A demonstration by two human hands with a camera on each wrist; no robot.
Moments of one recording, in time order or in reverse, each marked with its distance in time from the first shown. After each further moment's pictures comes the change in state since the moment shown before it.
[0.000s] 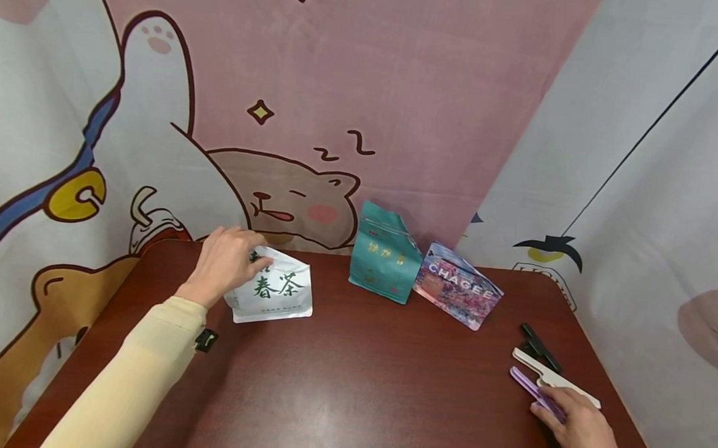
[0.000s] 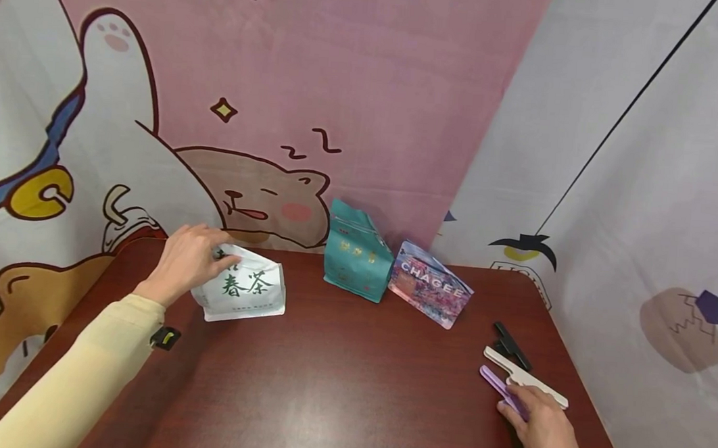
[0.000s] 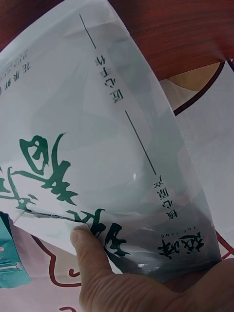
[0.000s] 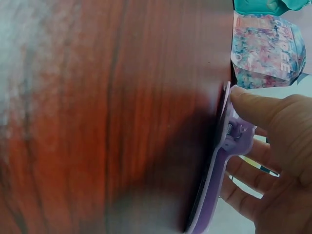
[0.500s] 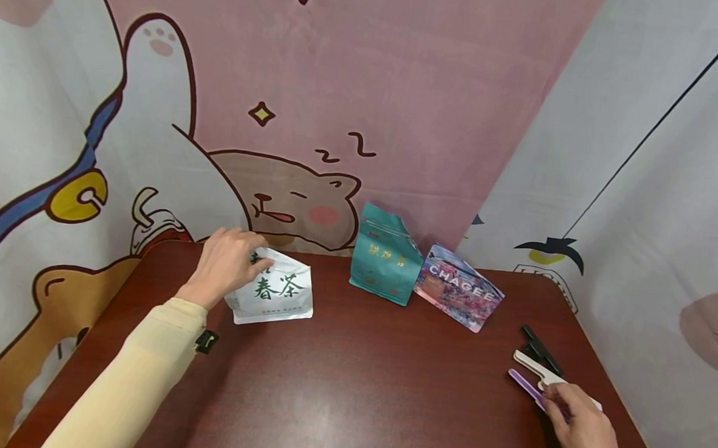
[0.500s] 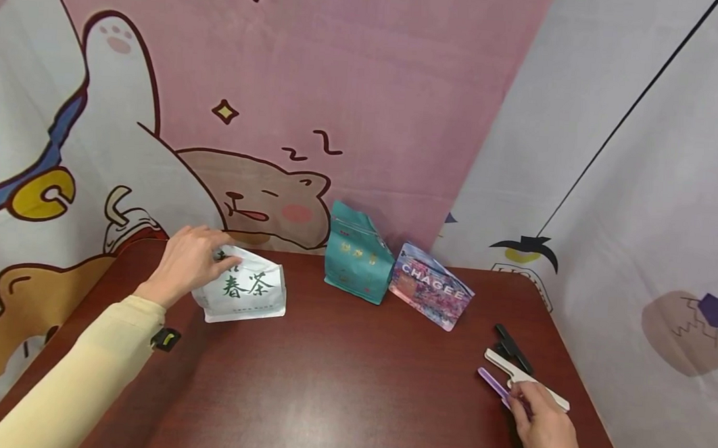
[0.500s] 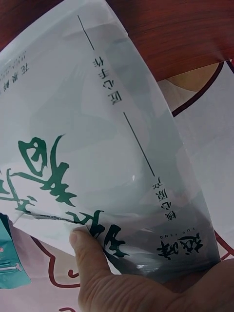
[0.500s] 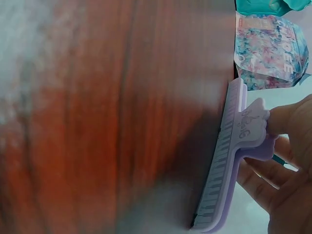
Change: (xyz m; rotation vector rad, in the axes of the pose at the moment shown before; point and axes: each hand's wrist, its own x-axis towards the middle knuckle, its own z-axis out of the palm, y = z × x) left_hand 0.000 -0.001 0.000 0.014 0.001 0.010; right_hand -0.002 -0.002 0.007 0.047 0.319 -0.105
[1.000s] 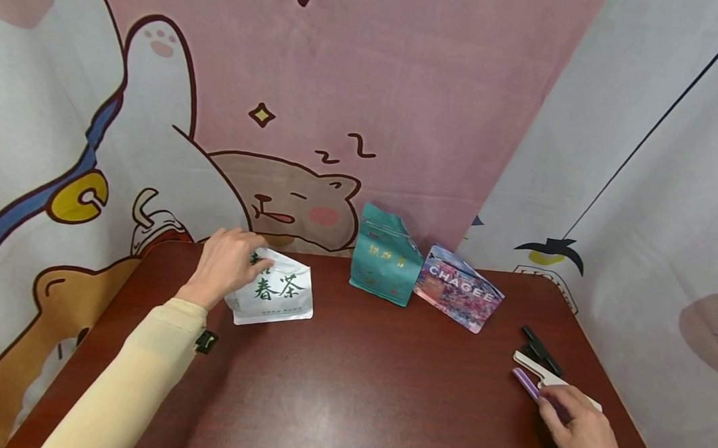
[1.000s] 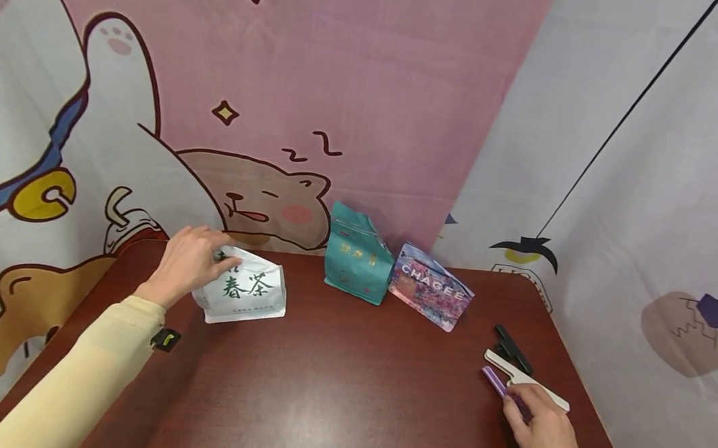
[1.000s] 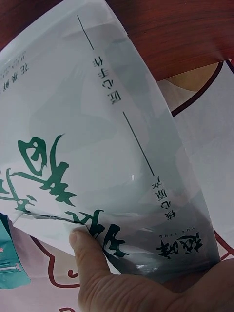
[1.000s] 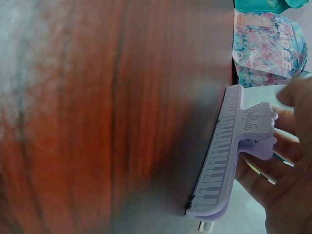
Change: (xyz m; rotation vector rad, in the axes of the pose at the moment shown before) left_hand 0.000 0.001 -0.001 -0.002 -0.015 -0.011; right_hand 0.002 -0.003 -0.005 -0.005 -0.132 0.071
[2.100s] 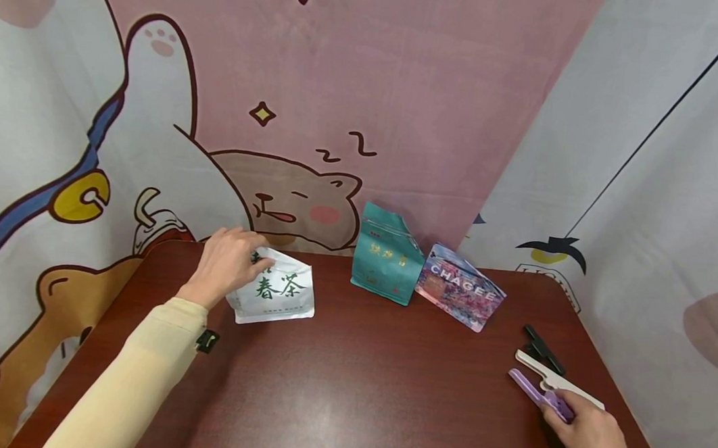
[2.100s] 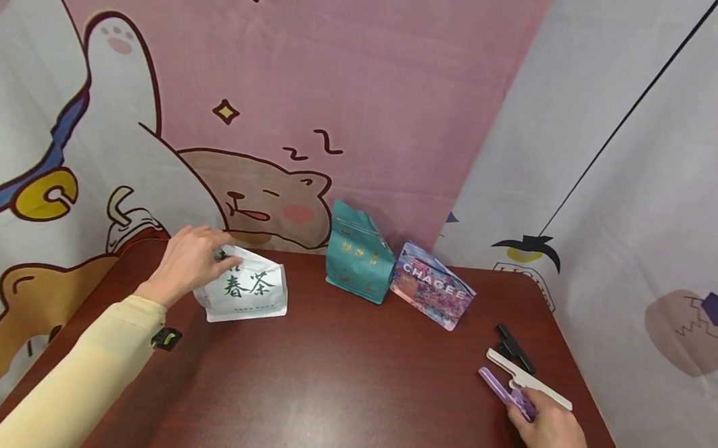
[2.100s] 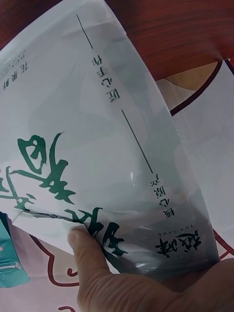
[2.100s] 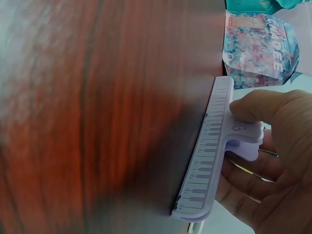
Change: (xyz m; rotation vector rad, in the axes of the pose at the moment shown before) left_hand 0.000 -0.001 0.000 0.001 0.006 0.012; right_hand 0.009 0.000 -0.010 -0.113 -0.252 0.189
